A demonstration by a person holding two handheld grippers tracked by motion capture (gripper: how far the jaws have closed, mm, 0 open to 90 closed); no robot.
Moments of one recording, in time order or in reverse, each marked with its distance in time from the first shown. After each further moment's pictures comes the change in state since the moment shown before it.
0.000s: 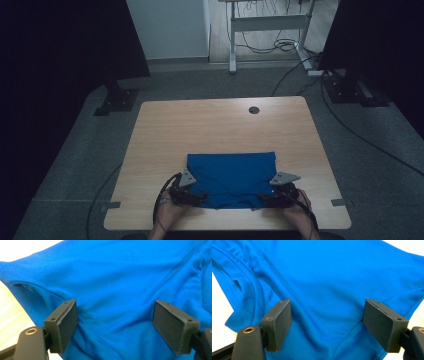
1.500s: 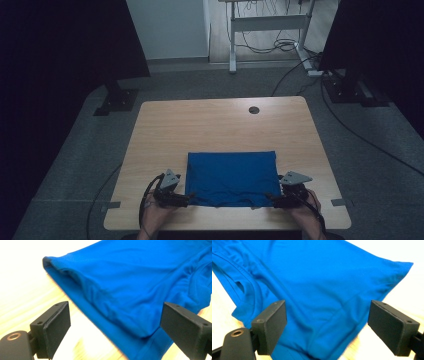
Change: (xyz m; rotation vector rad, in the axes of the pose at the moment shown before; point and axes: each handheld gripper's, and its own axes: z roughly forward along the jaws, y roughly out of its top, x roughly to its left) left arm 0.018 -0.019 -0.050 -0.074 0.039 -0.072; right arm -0.008 -0.006 -0.029 -0.049 -0.064 0.022
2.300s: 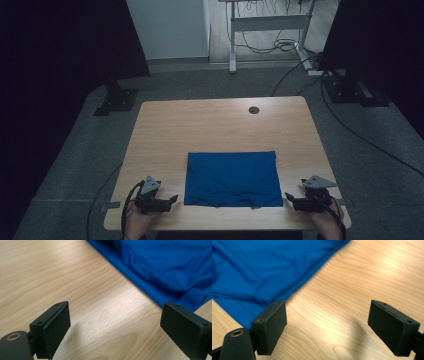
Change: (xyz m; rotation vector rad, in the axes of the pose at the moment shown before) left arm 0.028 -0.040 -0.030 0.056 0.095 -0.088; right arm -0.037 -0.043 -0.035 0.045 -0.135 0.107
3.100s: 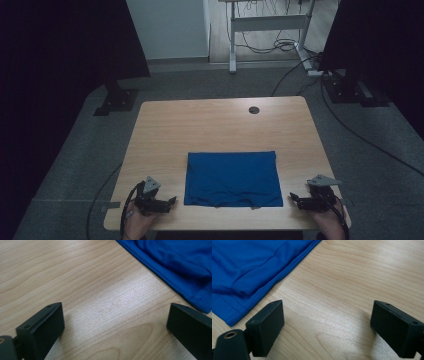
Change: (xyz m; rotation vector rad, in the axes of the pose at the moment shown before) left arm 0.002 -0.003 0.008 0.068 0.039 -0.005; right arm -0.012 -0.005 0.002 0.043 -0.001 0.049
